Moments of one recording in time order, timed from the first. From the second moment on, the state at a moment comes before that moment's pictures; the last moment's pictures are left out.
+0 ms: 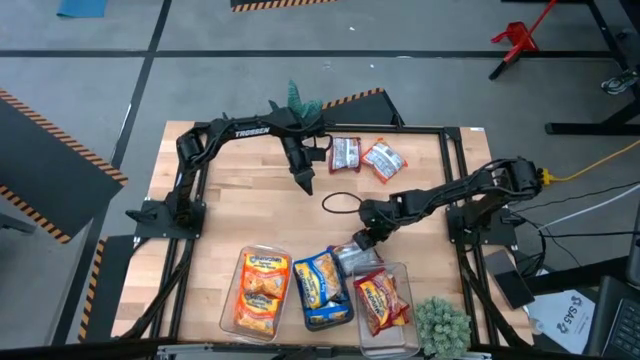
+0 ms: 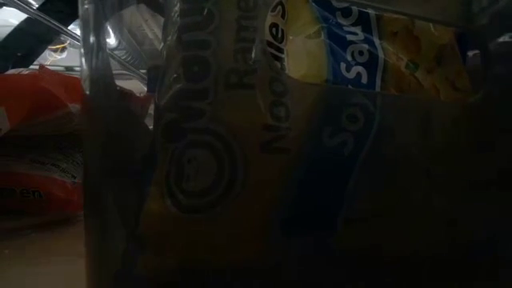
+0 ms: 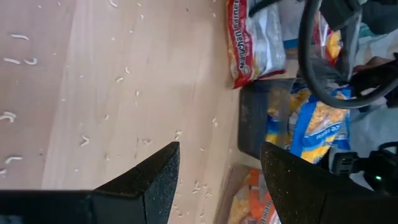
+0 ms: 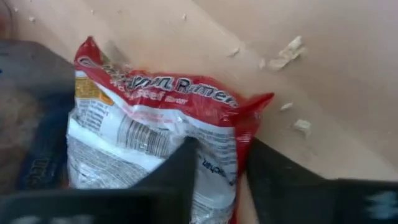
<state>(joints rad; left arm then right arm) 0.51 2.04 1.65 -1.14 0.82 0.16 0.05 1.61 0.74 -0.22 -0.27 1.06</state>
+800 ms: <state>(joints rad) 0.52 2.04 1.65 -0.90 1.10 0.03 -0.08 1.41 0.87 -0.41 -0.01 0.88</state>
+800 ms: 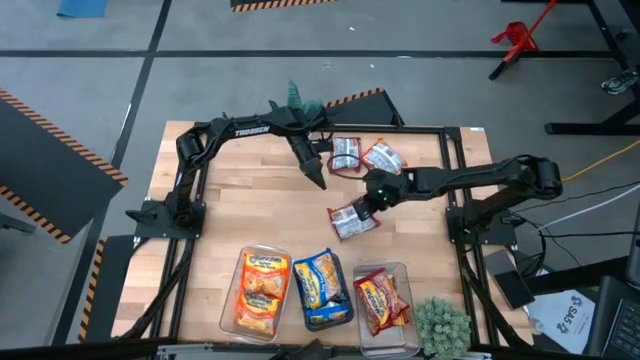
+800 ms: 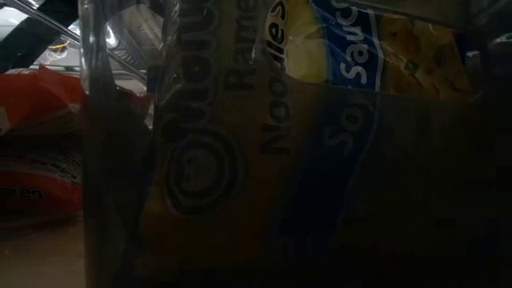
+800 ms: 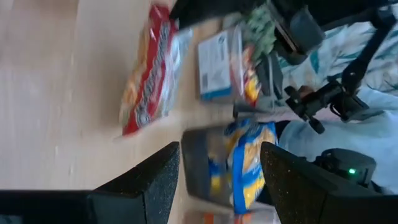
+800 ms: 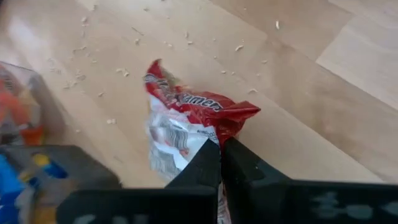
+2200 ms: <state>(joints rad) 0.37 2.10 1.65 -0.46 1.07 0.03 -0.08 1.28 0.88 -0.29 -0.04 0.88</state>
